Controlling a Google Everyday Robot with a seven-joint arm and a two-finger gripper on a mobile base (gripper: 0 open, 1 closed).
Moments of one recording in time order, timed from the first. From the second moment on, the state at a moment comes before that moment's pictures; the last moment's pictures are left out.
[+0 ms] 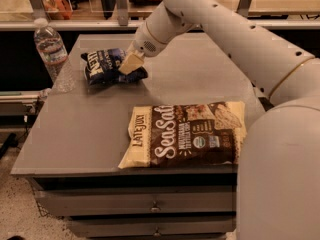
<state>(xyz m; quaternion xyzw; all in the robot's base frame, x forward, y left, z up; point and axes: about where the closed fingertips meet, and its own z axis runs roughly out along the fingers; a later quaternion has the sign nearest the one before) 0.690 0.090 0.862 -0.62 0.69 0.19 0.31</state>
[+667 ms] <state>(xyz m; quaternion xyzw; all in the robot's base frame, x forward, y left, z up) 0.679 0.097 0.879 -0.64 0.68 0.22 0.29</state>
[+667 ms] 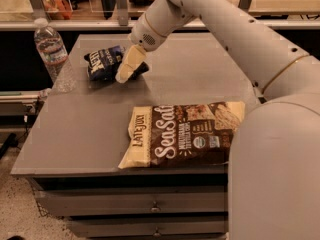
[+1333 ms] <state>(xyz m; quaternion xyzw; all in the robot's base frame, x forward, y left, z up) 0.685 0.014 0.918 -0.62 0.68 0.20 0.33</state>
